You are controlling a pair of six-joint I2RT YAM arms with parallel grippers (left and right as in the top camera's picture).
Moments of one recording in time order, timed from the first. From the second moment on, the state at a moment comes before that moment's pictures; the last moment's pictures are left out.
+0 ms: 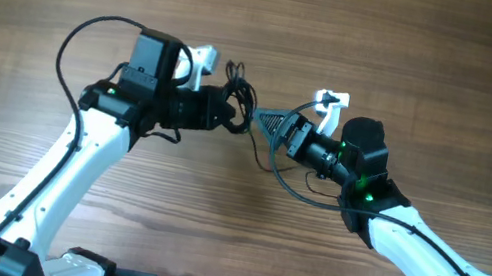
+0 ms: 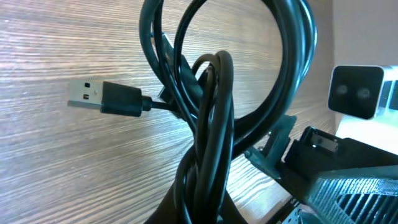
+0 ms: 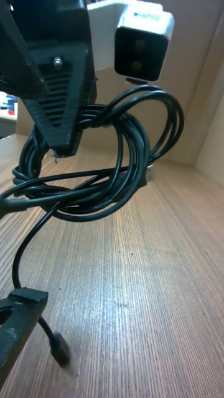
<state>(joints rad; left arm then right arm) -0.26 1.41 1.00 -0.56 0.60 -0.42 0.45 1.41 0.55 0.49 -0.54 0.99</state>
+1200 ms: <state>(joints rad) -0.41 1.40 1.00 -0.75 0.70 0.19 0.30 1.42 0.55 0.80 -1.13 1.15</state>
